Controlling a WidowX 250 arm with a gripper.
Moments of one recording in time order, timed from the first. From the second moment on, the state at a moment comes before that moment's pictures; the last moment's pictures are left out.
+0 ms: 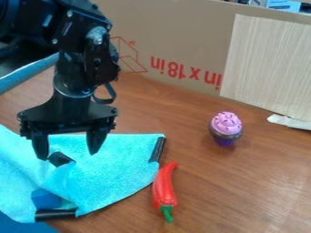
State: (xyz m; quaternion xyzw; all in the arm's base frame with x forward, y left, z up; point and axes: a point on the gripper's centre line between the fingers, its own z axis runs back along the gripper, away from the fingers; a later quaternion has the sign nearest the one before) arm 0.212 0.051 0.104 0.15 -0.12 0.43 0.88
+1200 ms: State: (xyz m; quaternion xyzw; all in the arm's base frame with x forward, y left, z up) arm 0.204 0.055 0.082 0.17 -0.13 0.42 0.88
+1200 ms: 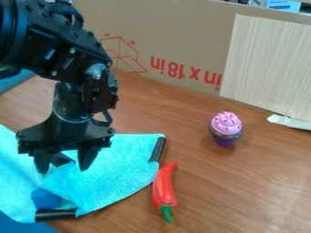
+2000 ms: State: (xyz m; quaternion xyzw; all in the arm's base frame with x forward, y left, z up) arm 0.239 0.082 0.105 0.11 -0.09 0.47 0.87
